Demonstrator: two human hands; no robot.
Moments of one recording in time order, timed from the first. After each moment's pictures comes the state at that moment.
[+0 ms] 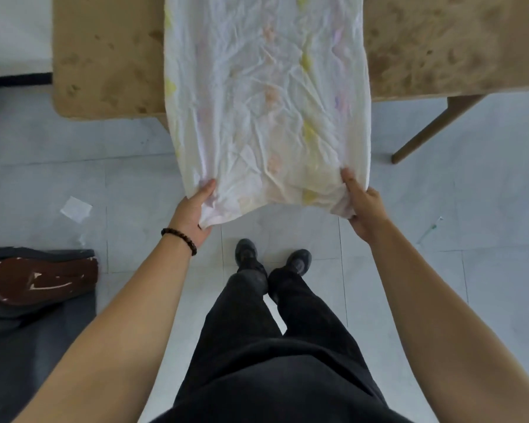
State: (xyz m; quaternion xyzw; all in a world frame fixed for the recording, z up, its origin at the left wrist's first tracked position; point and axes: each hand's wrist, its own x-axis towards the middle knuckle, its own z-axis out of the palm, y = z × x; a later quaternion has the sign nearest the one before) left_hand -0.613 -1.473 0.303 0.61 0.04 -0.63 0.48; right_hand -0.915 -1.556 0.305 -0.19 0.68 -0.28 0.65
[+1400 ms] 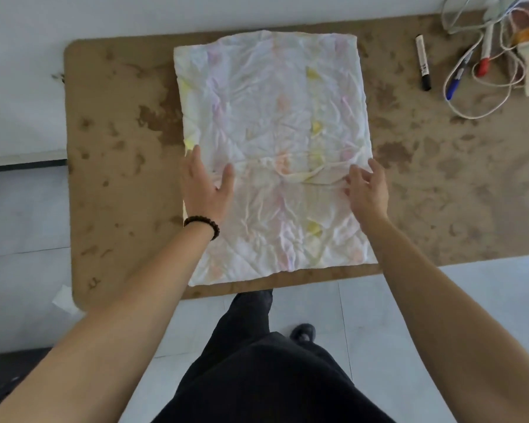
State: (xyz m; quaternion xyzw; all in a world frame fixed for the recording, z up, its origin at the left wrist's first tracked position) left_hand -0.512 -1.858 0.338 0.81 -0.43 -0.26 0.29; right_hand -0.787 -1.904 0.355 -0.35 0.76 -0.28 0.47
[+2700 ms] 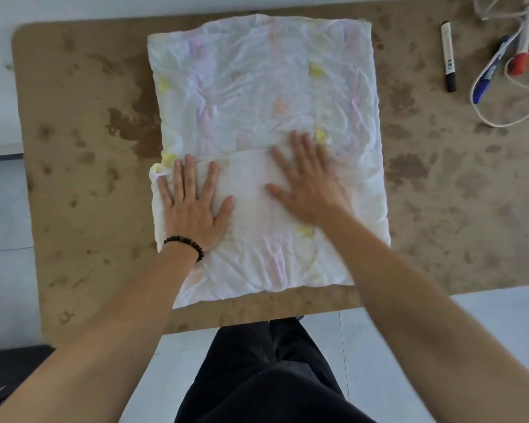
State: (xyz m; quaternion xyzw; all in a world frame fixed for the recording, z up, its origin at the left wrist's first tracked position) left_hand -0.490 -1.869 0.276 0.75 -0.65 -0.11 -0.06; right_hand -0.725 -1.967 0.277 -0.86 0.48 0.09 0.14
